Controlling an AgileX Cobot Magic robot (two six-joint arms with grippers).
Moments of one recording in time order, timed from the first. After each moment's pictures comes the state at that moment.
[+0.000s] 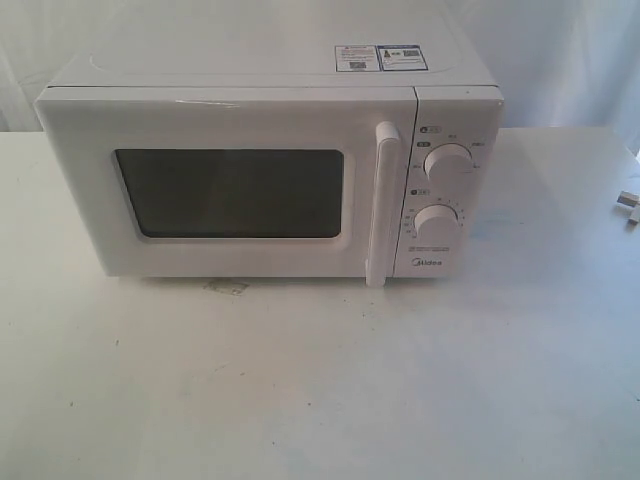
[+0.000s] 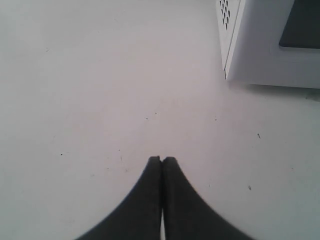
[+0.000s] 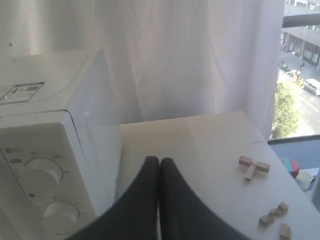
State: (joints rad) left arm 0.11 0.01 0.02 -0.21 0.42 0.18; right arm -0.10 0.55 -0.49 -0.05 0.17 0.21
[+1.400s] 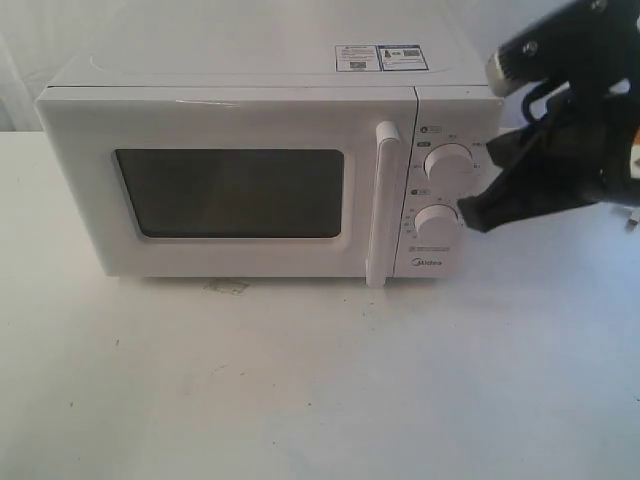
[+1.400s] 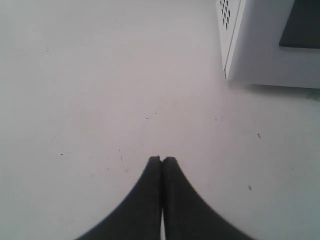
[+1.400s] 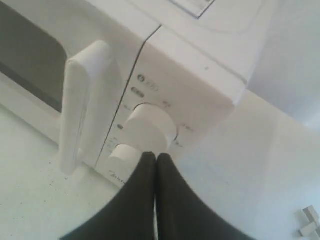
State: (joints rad) left arm 0.11 0.01 0.02 -0.21 0.42 0.18; right arm 0.36 1.10 -0.80 -0.42 0.31 0.14
